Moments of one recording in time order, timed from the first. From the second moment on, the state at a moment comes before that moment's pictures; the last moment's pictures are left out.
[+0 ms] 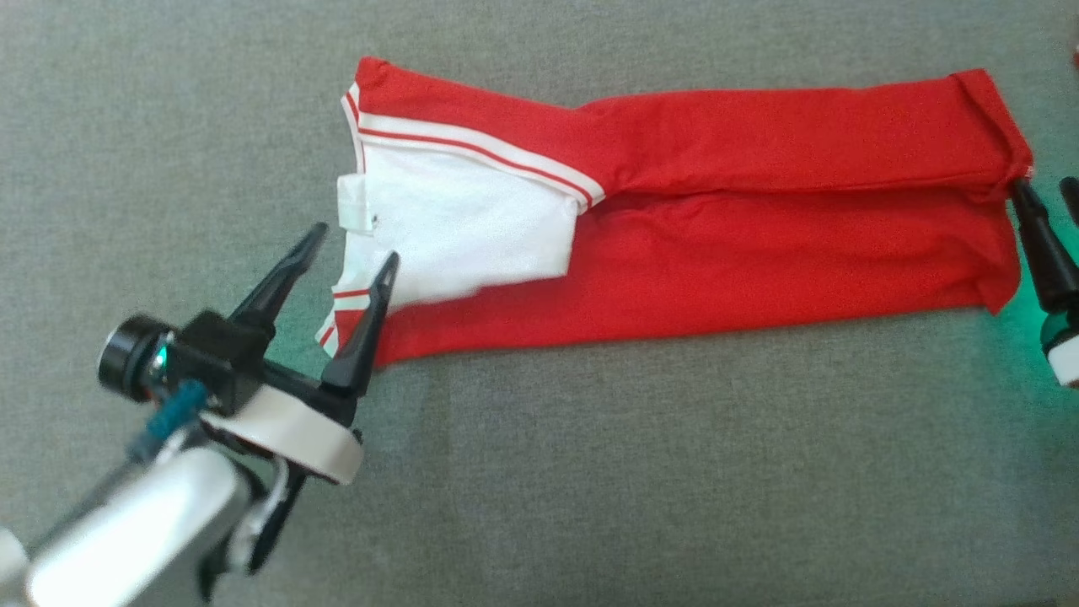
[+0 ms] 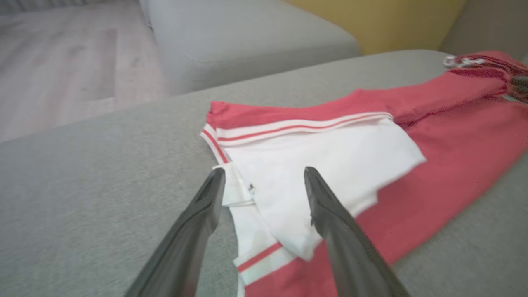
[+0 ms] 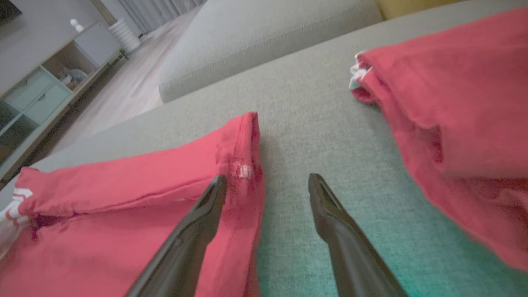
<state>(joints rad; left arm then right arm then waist) -0.54 0.73 -0.94 -0.15 -0.76 0.31 -0.05 -0.42 -0.86 0.66 0.31 1.25 0.12 -0.25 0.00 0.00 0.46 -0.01</state>
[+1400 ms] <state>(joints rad) -0.13 0.16 -0.59 -0.03 -0.20 0.43 -0.26 -0.39 -0.43 0.19 0.72 0.84 0.12 -0.19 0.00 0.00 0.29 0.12</state>
